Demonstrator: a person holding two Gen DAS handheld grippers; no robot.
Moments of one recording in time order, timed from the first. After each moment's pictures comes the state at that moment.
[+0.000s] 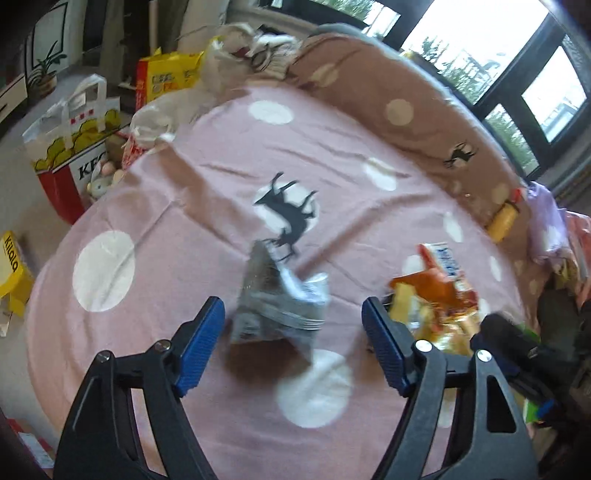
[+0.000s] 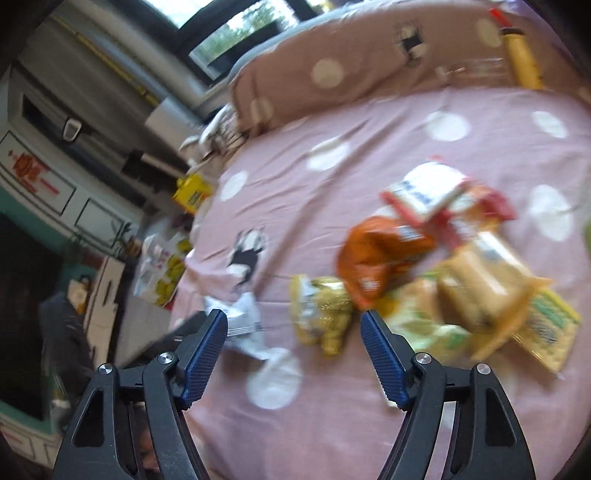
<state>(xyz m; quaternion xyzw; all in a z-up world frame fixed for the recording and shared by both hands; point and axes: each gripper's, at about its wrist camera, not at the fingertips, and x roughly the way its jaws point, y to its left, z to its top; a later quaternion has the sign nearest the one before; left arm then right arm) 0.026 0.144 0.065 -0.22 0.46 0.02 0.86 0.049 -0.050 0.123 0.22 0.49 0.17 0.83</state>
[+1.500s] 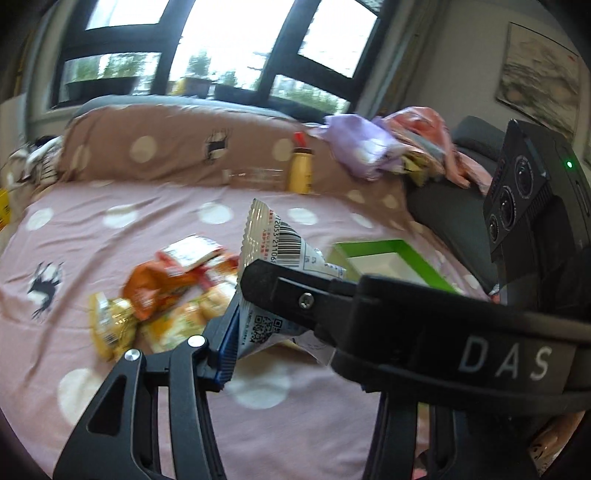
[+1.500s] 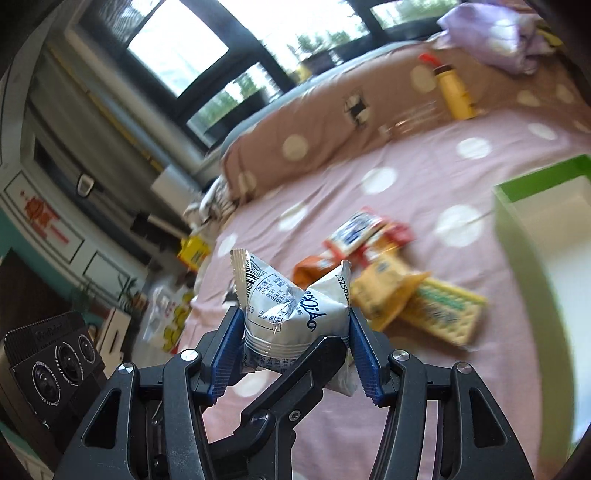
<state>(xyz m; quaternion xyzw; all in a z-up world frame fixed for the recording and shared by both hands) -0.047 -0.076 0.142 -0.07 0.31 -0.32 0.90 -0.044 -0.158 0.165 0.26 0.37 0.10 0.89</state>
